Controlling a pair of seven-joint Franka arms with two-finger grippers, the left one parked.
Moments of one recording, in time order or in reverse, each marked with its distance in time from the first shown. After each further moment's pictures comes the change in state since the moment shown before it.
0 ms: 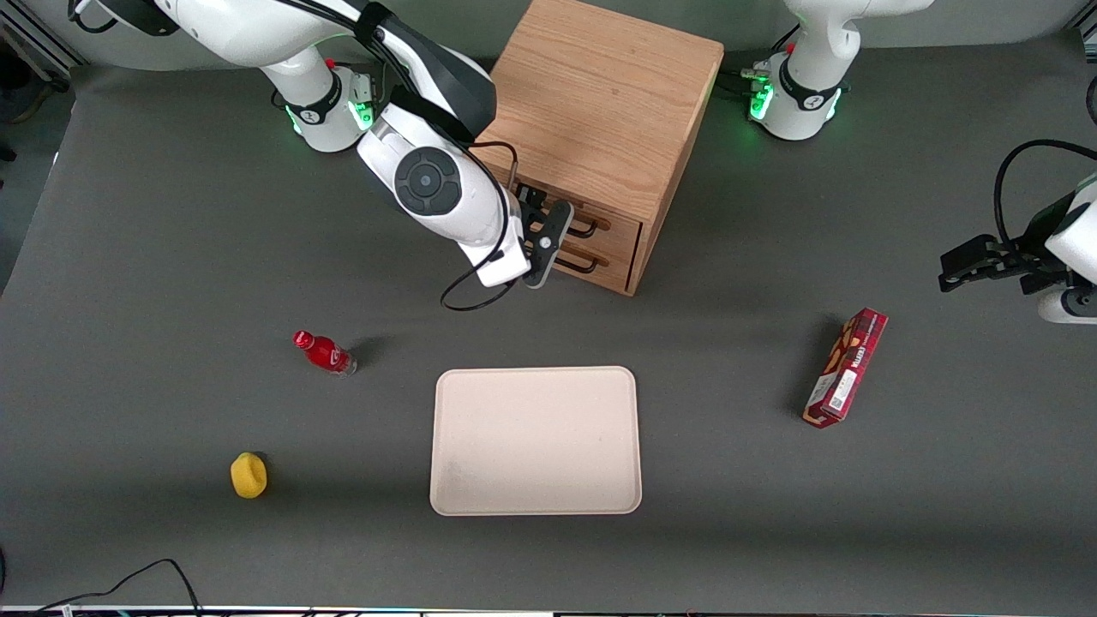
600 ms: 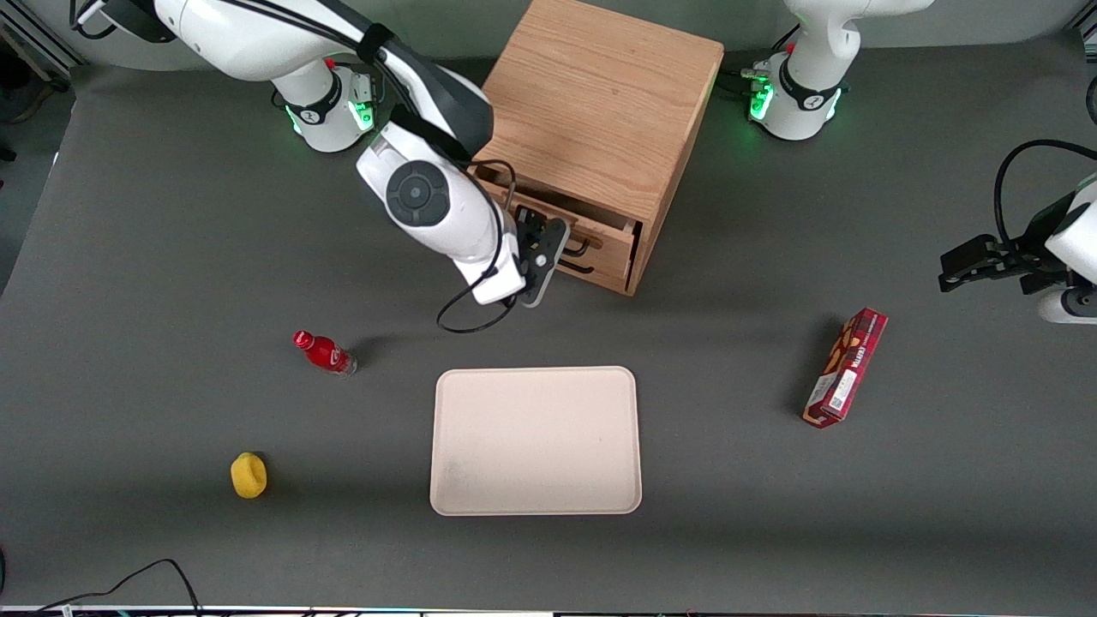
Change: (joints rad) arm -0.006 0.027 -0.045 -0.003 -0.037 0.109 -0.034
